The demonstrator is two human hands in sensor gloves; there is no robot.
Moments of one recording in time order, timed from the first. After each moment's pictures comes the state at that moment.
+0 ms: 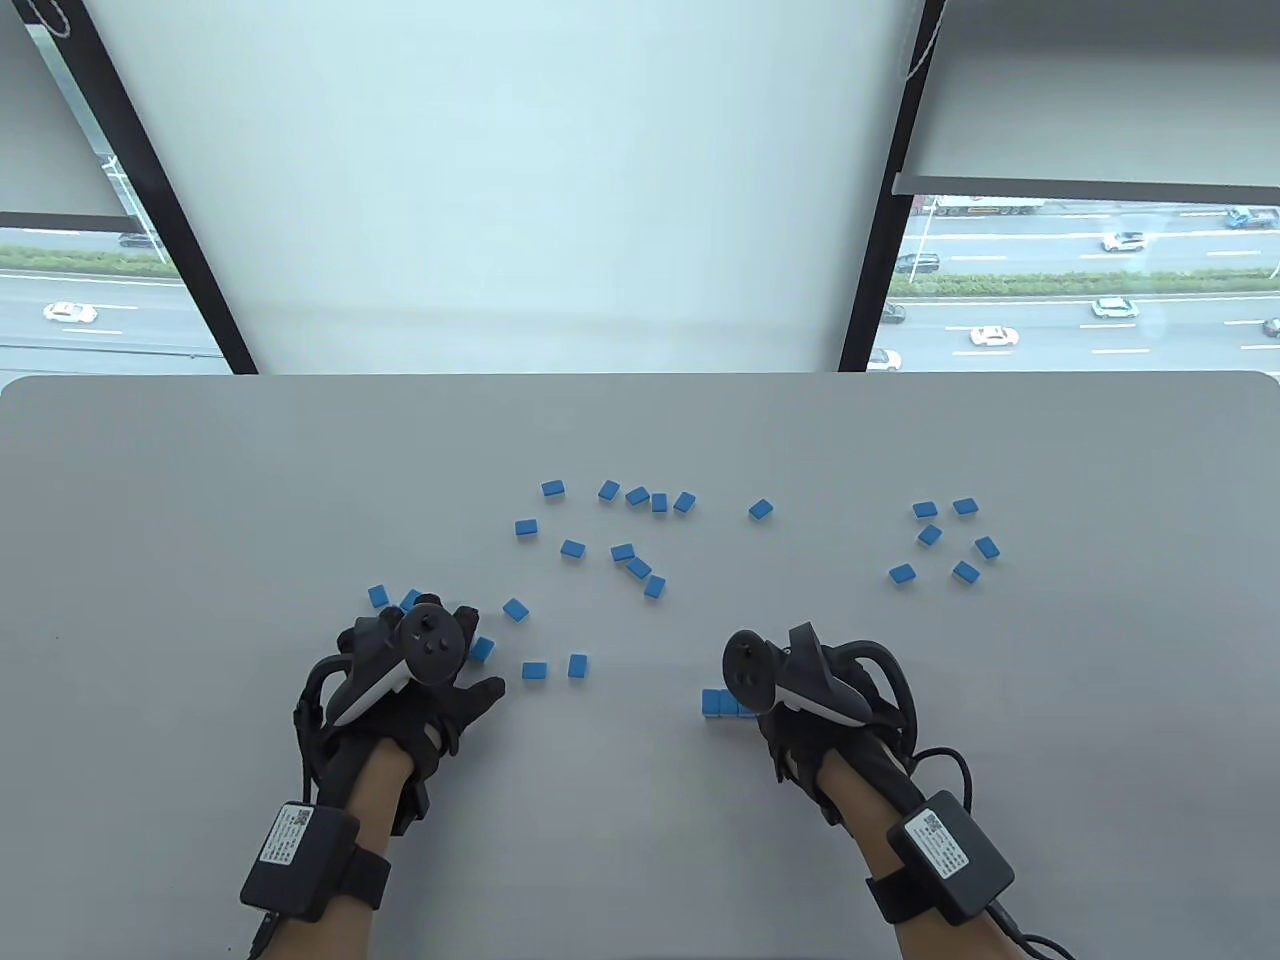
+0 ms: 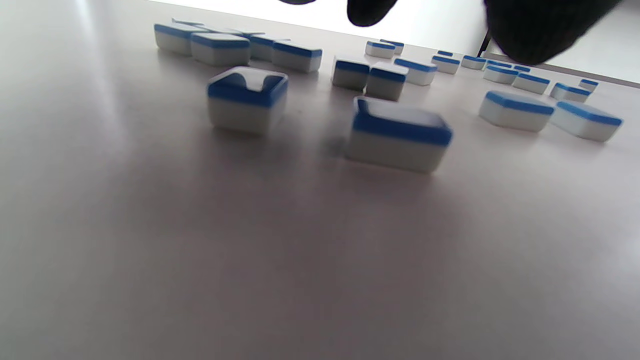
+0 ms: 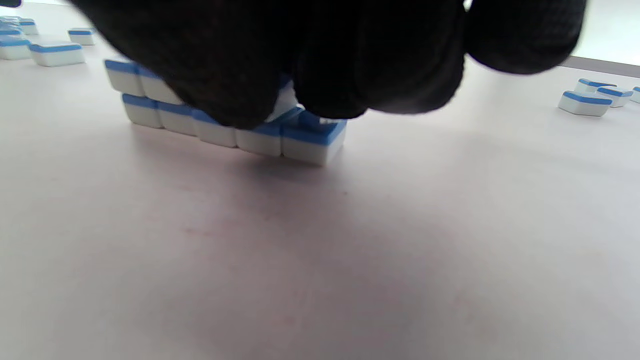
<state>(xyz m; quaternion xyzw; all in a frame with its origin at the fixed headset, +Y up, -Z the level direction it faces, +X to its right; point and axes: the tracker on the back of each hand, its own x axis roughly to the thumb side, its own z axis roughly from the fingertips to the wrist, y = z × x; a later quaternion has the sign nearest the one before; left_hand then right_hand) -0.251 -0.747 -0.363 -0.15 -0.02 0.07 0.99 0.105 -0.739 -0.351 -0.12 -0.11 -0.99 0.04</state>
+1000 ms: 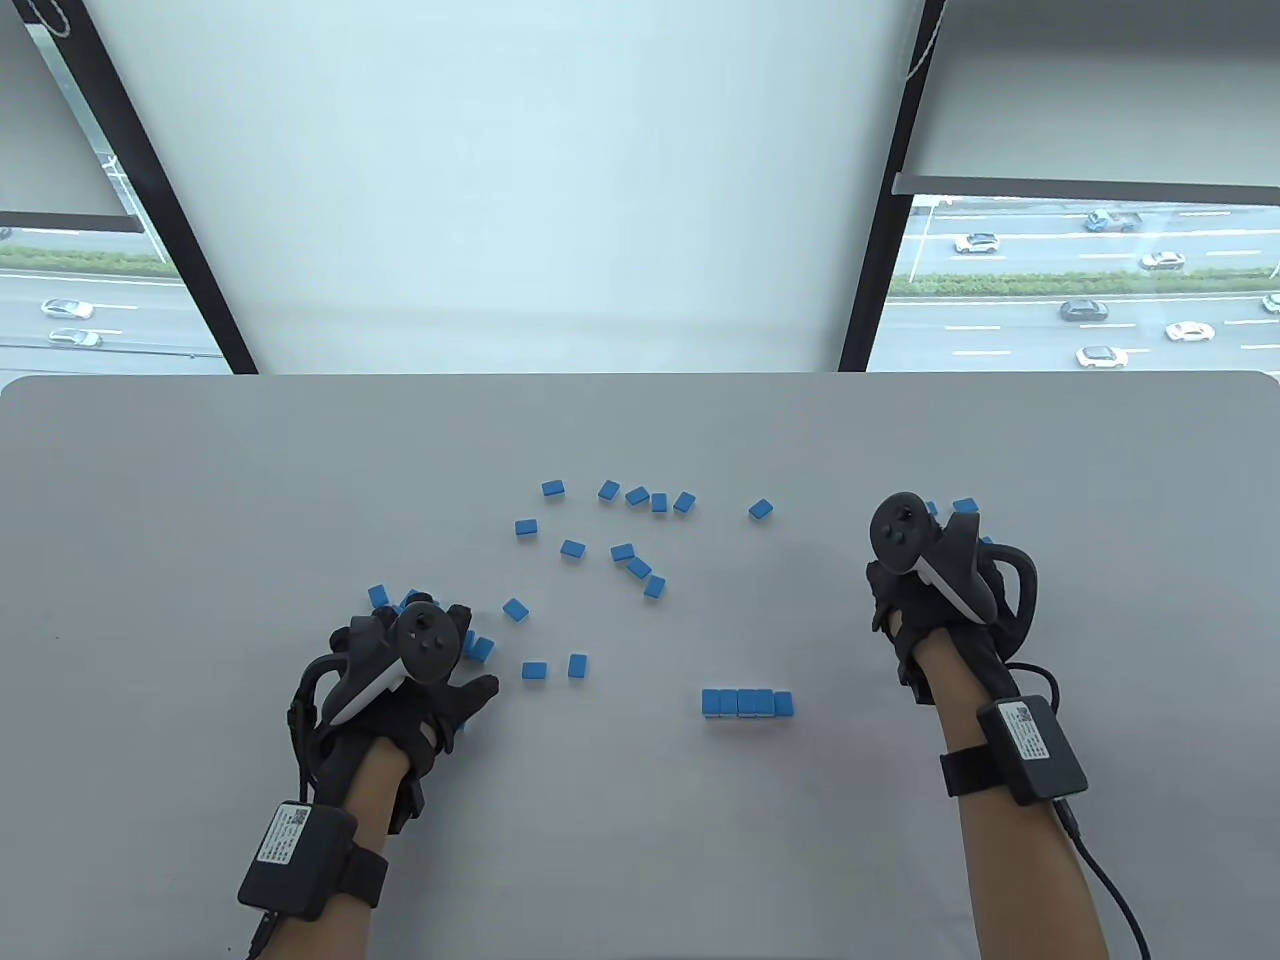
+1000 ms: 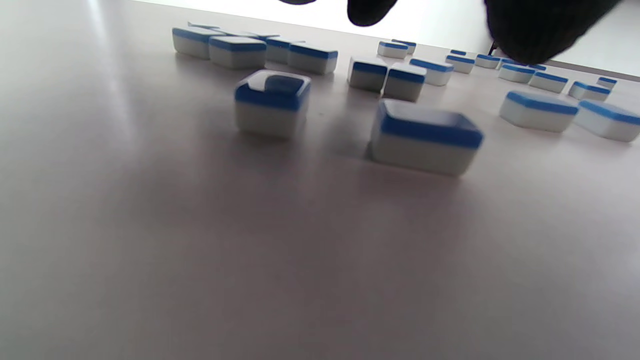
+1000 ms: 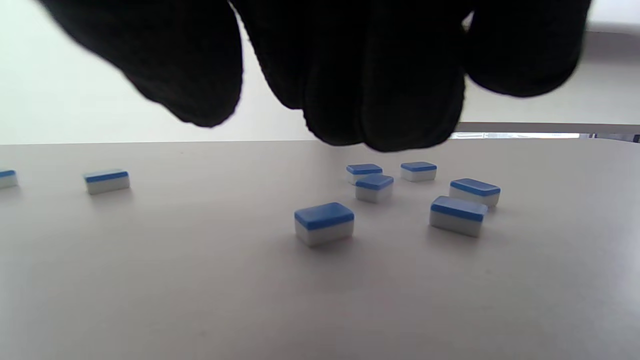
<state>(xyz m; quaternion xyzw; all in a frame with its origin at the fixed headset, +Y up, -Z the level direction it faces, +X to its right) -0.256 -0.746 -0.363 -0.15 -0.01 0.06 0.99 0.235 -0.714 -0.451 0.11 0.02 -0.99 -0.02</state>
